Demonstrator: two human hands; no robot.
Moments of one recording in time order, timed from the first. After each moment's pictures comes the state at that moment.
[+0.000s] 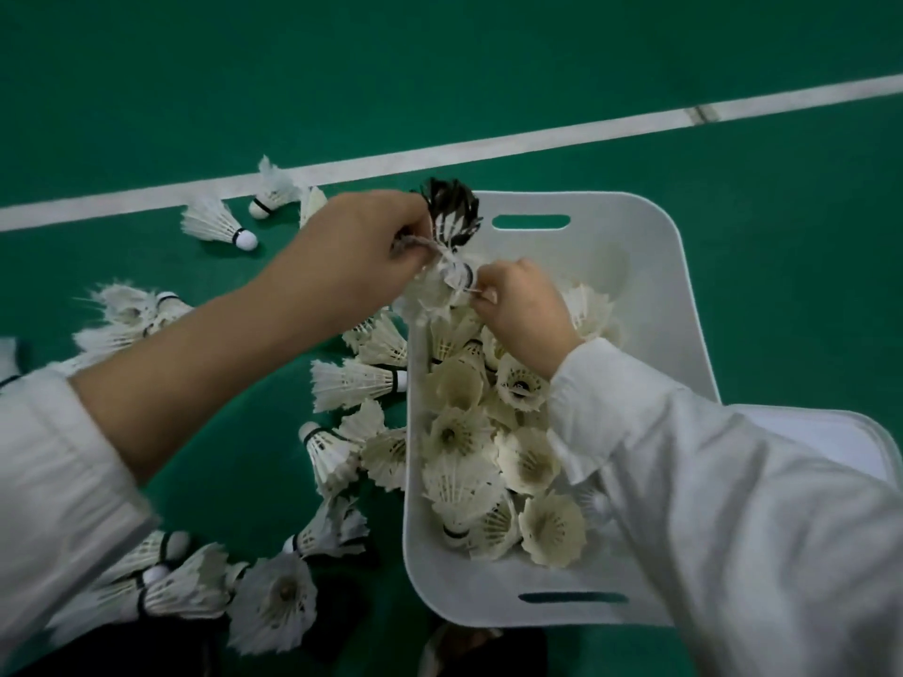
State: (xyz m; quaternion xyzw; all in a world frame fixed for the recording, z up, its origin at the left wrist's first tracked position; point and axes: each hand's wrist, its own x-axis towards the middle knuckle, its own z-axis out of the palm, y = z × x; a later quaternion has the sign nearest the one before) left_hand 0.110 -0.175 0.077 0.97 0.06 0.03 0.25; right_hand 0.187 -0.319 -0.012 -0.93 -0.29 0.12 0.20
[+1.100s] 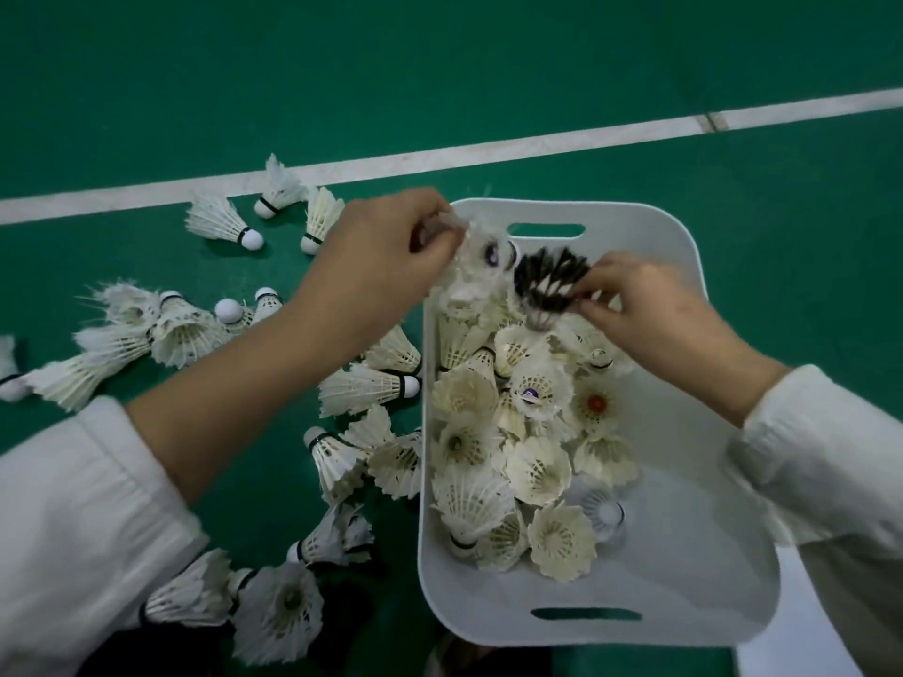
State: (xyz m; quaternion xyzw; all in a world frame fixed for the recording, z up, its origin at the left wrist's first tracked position) left_hand 0.110 -0.177 0.068 0.91 0.11 0.08 0.39; right_hand 0.202 -0.382 0.047 -0.93 -0.31 0.15 0.15
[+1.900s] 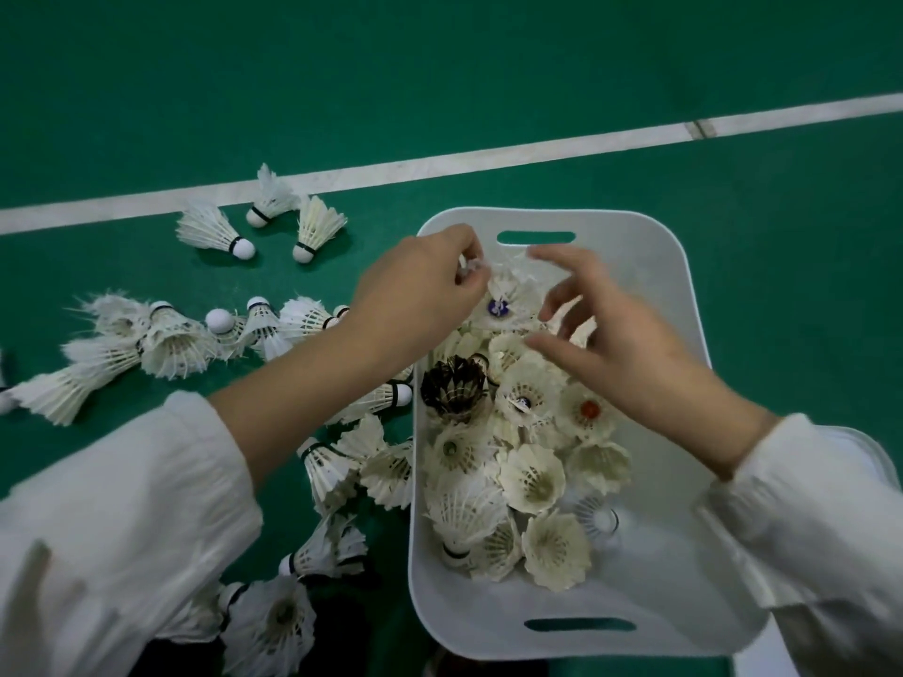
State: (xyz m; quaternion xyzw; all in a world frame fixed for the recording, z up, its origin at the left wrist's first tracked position) left_hand 0.132 -0.201 0.045 0.94 0.11 0.01 0.32; right_hand 0.170 -0.379 0.060 -0.88 -0.33 0.17 0.30
